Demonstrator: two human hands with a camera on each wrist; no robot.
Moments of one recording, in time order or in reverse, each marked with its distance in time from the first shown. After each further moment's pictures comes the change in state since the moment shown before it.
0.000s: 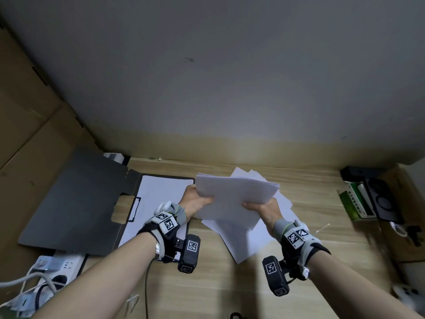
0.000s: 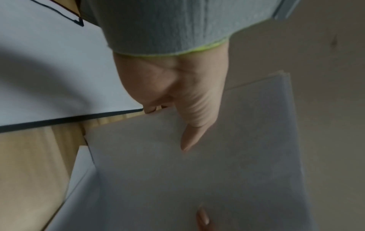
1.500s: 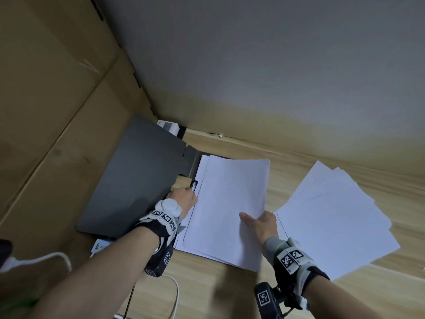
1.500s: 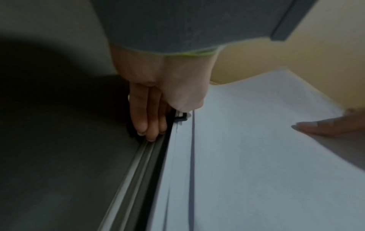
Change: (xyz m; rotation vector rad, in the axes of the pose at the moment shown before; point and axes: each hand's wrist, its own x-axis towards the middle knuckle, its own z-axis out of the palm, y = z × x) left_hand 0.053 -0.149 -0.215 1.437 -0.181 -0.301; right_hand 0.042 0.121 0.218 -0.335 0.021 0.227
